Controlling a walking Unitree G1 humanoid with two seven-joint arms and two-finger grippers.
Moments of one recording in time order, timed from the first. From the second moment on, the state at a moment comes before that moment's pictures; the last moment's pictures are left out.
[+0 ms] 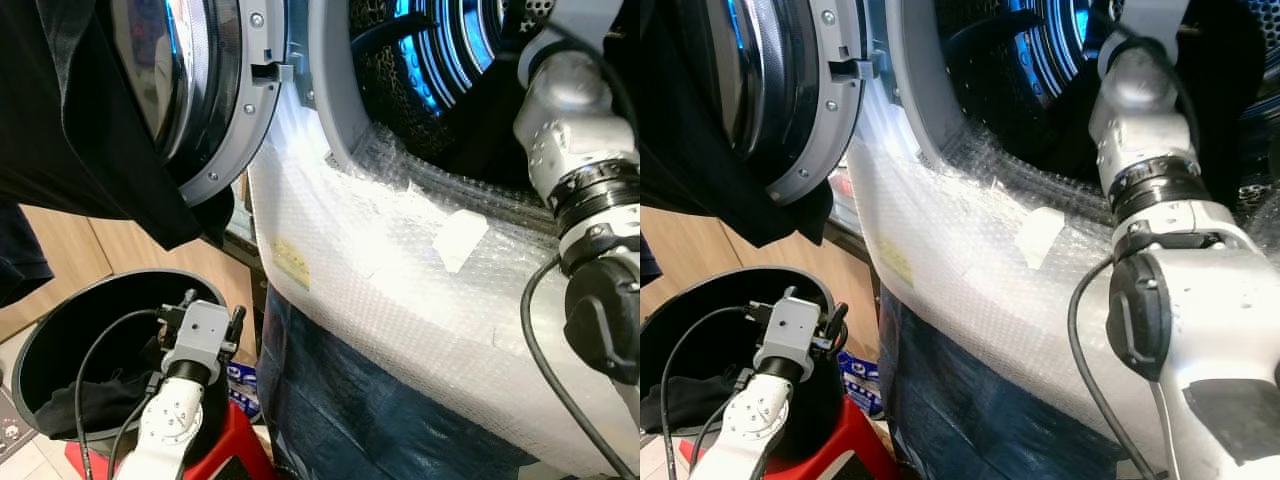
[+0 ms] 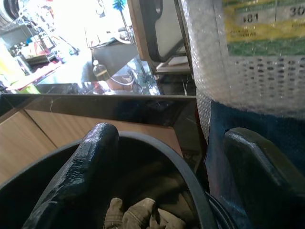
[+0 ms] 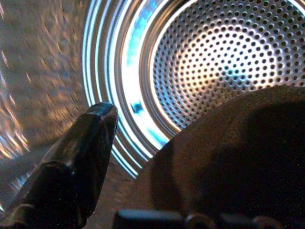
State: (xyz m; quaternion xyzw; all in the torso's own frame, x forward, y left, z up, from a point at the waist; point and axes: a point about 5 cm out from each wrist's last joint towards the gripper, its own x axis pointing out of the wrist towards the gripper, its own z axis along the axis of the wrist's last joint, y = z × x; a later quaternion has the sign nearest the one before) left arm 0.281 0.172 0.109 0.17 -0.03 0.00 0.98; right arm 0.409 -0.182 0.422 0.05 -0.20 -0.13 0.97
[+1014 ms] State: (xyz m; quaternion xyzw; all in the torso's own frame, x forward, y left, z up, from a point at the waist) left arm 0.282 0.165 0.103 0.17 -0.02 0.00 0.99; right arm 0.309 -0.159 0.336 0.04 -0.02 0.11 0.99
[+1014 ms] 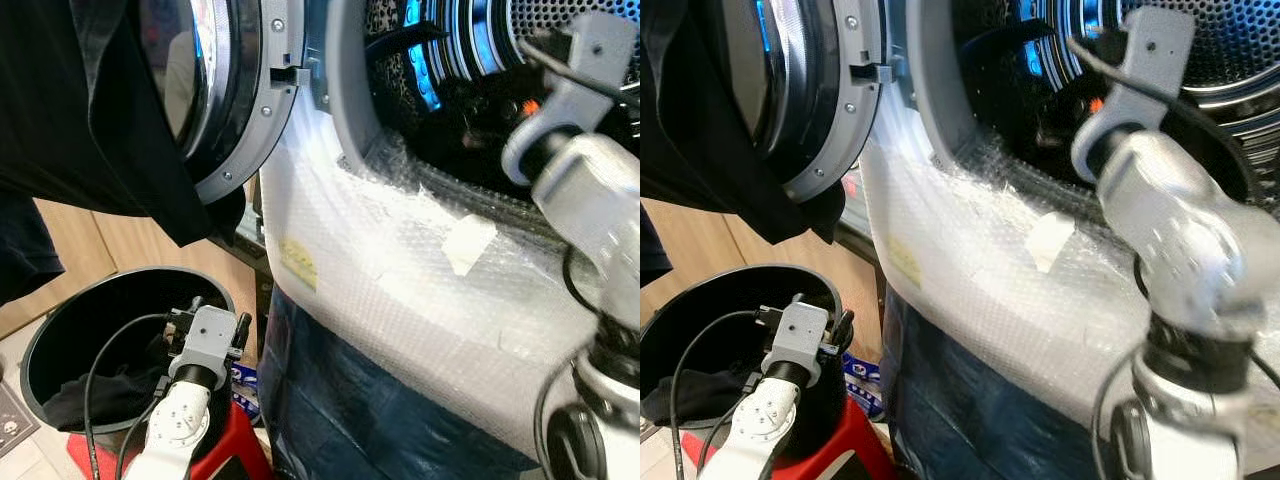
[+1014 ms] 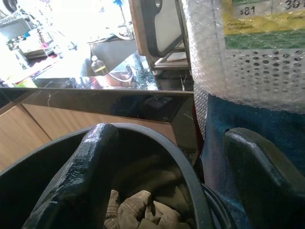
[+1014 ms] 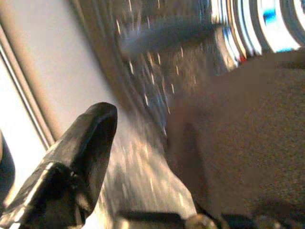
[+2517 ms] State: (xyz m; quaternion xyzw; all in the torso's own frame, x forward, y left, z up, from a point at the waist) left arm 0.288 0.156 0.107 0.18 -0.03 -0.04 0.98; right arm 0.226 -0.154 0.287 0.15 -0.16 0.34 0.91
